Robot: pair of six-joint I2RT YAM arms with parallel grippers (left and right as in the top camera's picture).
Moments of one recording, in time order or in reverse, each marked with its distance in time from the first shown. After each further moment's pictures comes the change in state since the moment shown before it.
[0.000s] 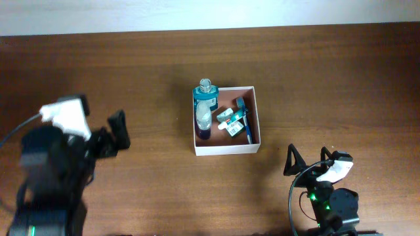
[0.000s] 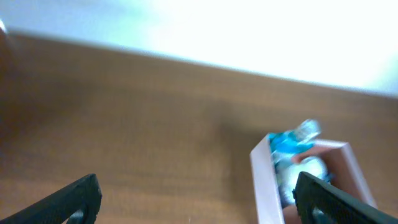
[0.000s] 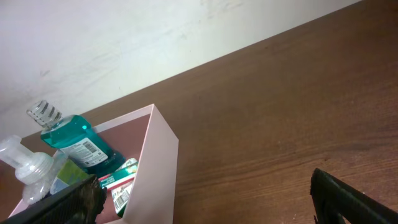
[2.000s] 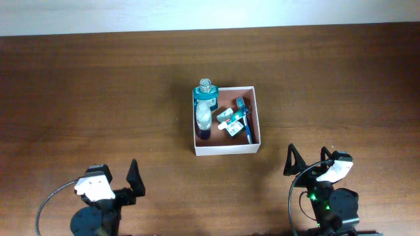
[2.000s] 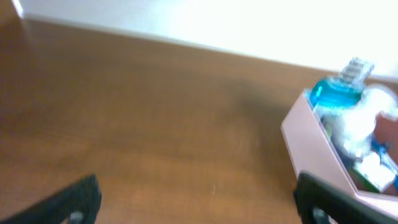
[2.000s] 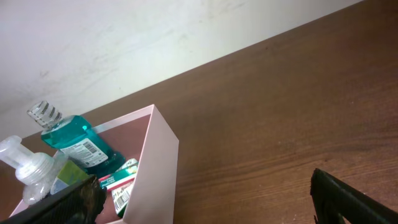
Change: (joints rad) left arm 0.000 -0.748 -0.822 0.238 -0.054 0.000; right arm 0.000 0.000 -0.002 0.004 0.000 0.000
